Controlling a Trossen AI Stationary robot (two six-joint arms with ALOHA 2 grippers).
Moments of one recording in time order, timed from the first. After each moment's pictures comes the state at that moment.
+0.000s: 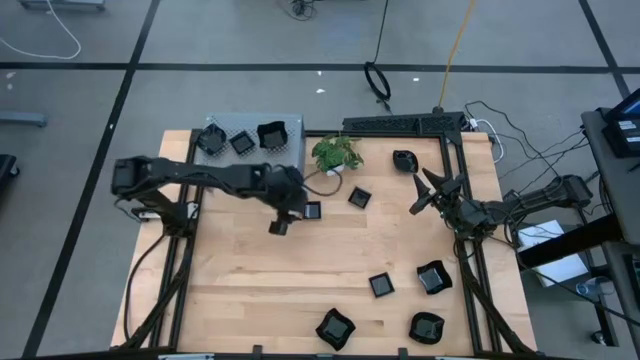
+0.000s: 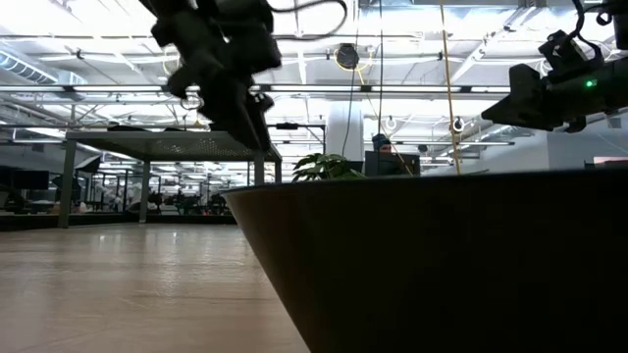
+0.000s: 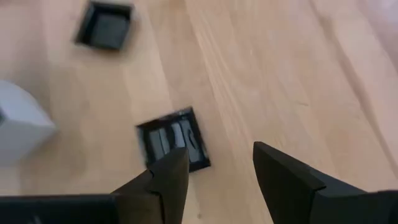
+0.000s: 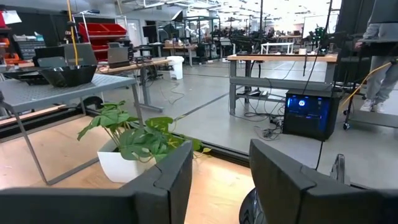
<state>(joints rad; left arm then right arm) 0.14 1.55 1.04 -0.46 0.16 0.39 0.26 0.40 0.02 0.36 1.23 0.09</state>
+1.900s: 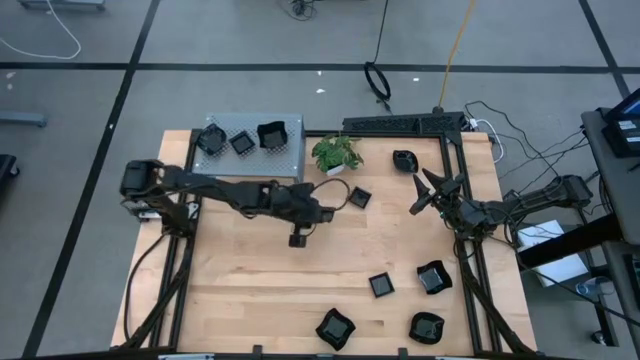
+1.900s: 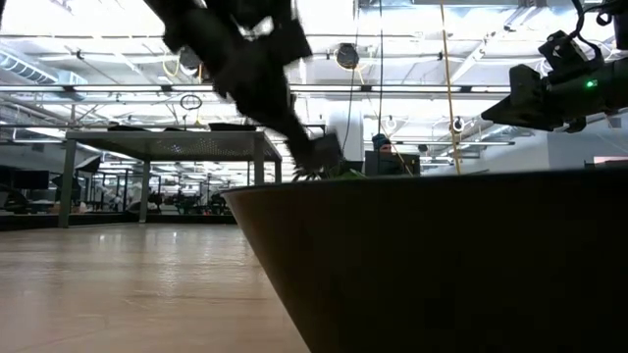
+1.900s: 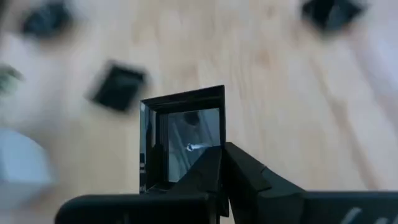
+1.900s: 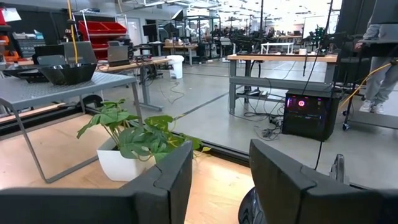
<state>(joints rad) 0.00 1.63 1.04 -0.15 0.01 0.20 0.26 0.40 0.02 0.36 1.23 0.09</state>
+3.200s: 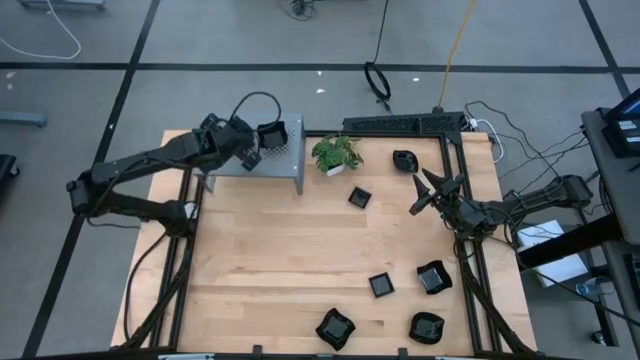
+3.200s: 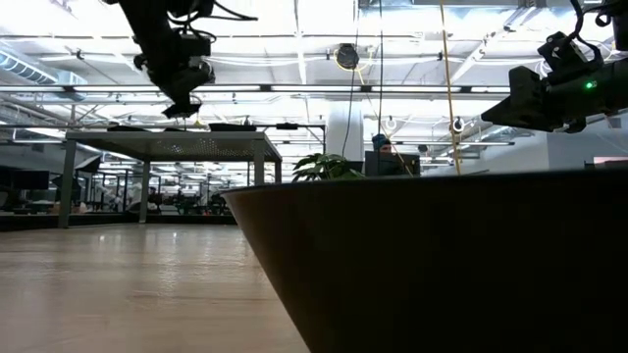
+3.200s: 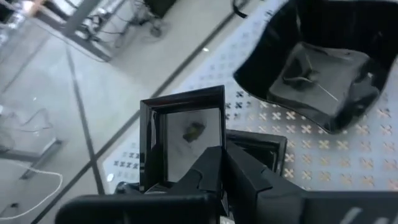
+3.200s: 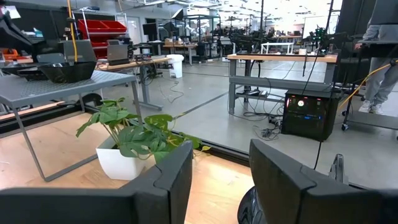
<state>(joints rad) 0.46 1.16 1.04 -0.78 -0.66 -0.05 0.26 0.40 0.01 0.35 1.23 0.09</state>
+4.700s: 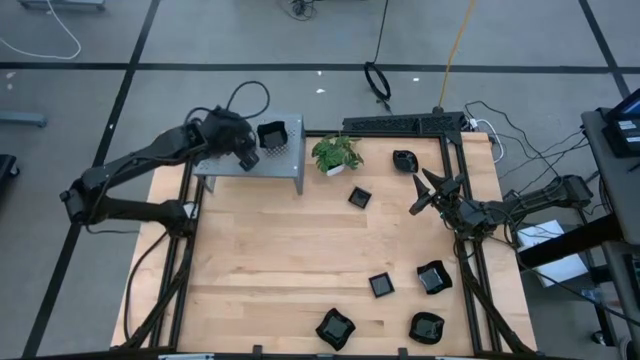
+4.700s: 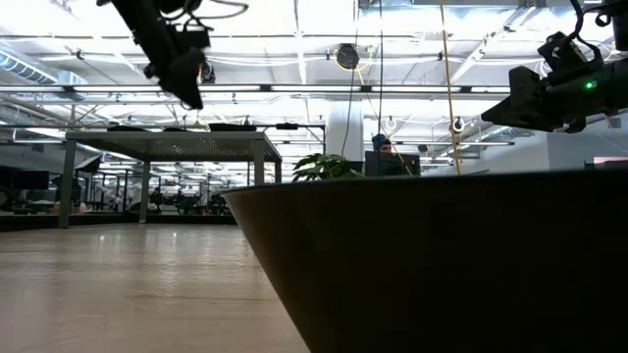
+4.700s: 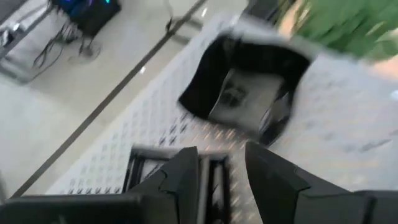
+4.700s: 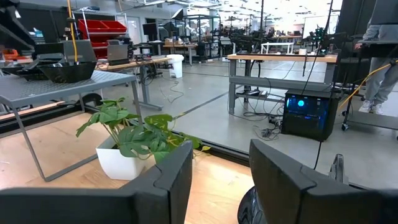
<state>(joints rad) 0.57 1.09 1.04 -0.70 -0.29 0.07 0.26 0.40 0.01 0.35 1.23 0.09</state>
